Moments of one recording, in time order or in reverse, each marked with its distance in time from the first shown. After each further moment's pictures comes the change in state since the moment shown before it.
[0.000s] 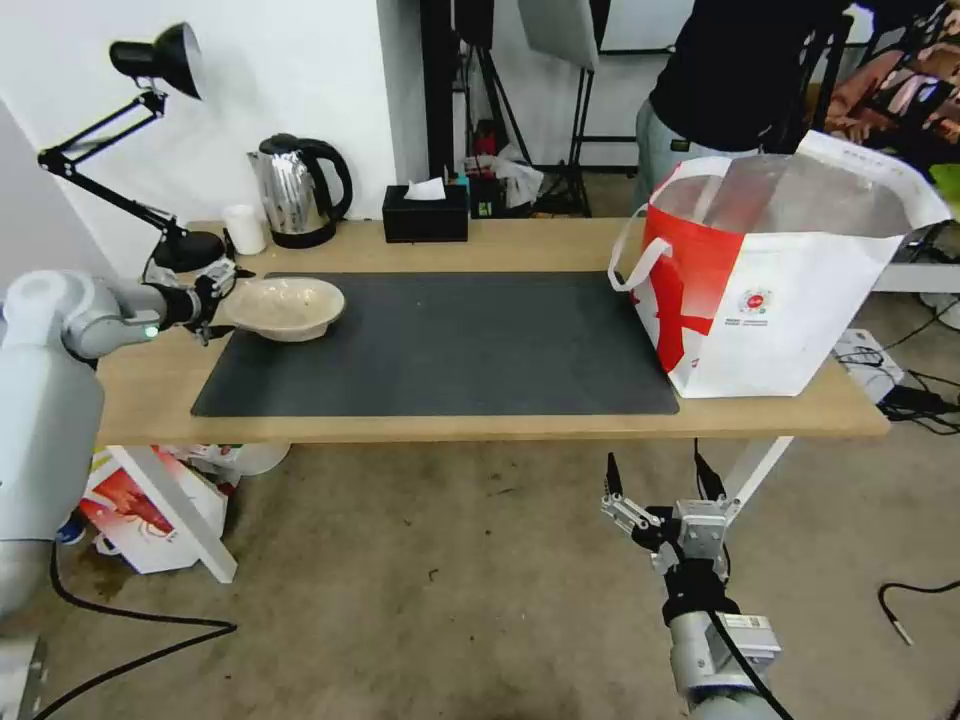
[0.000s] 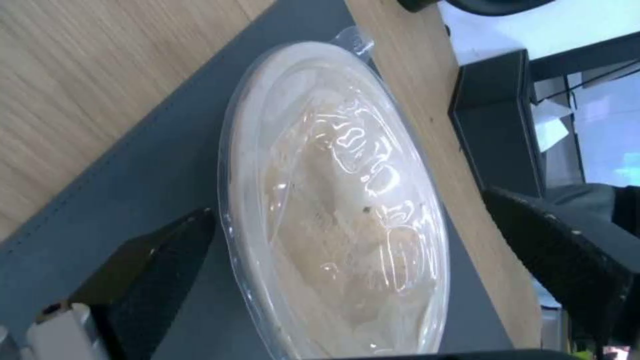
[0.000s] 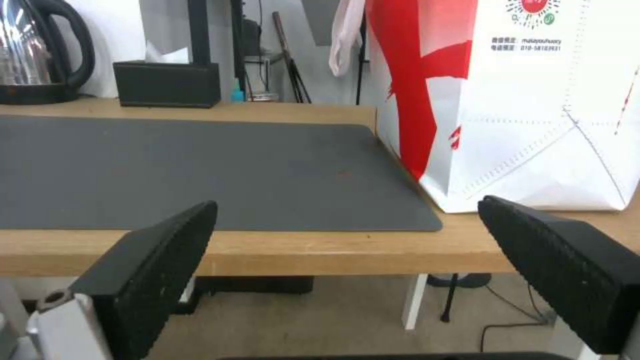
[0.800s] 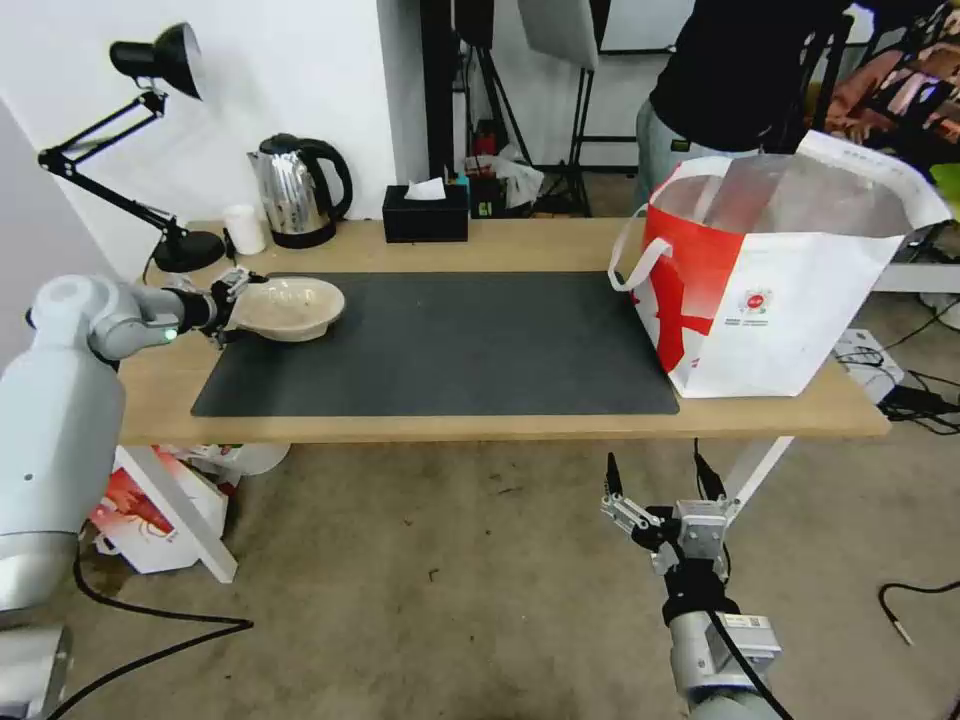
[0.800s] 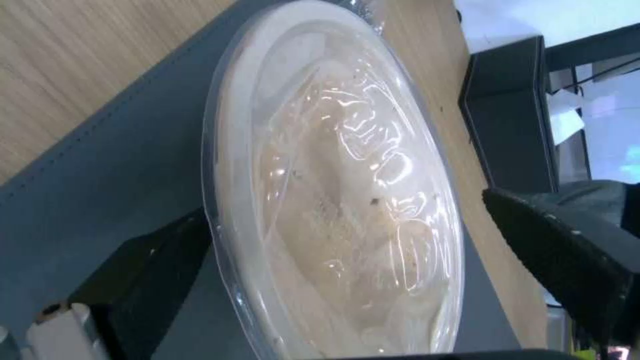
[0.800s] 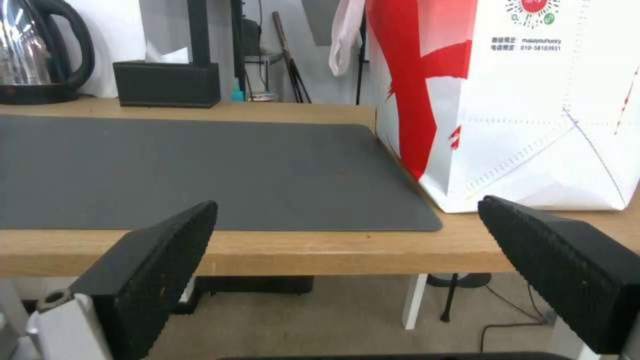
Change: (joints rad) left arm -0.011 -0.035 0.008 0.025 0.029 0.000 0.002; right arm 0.000 0.000 0.000 0.000 0.000 0.000 0.000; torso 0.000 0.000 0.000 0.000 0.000
